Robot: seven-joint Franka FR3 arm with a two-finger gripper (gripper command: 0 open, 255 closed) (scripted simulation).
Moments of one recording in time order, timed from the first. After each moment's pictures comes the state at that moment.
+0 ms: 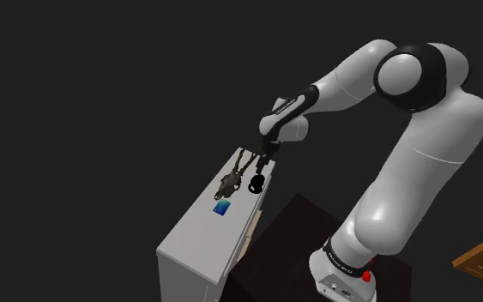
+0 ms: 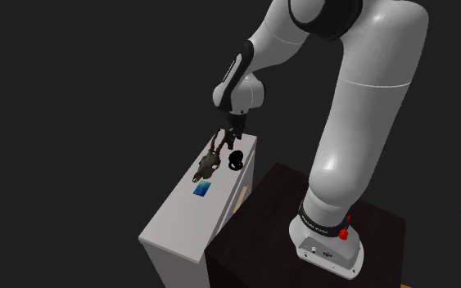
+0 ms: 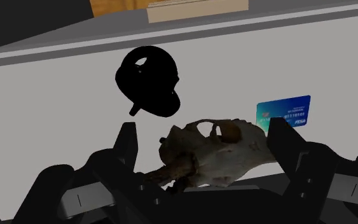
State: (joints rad) arm -0.02 0.09 -0.35 -2.53 0.21 2.58 -0.73
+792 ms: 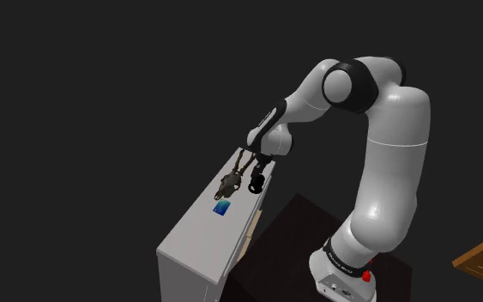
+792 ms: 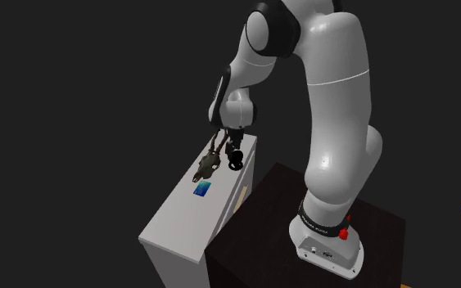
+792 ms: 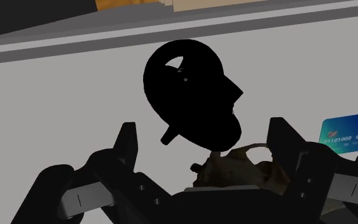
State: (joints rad) arm -0.12 0.42 -0.24 -2.38 0.45 2.74 -0.96
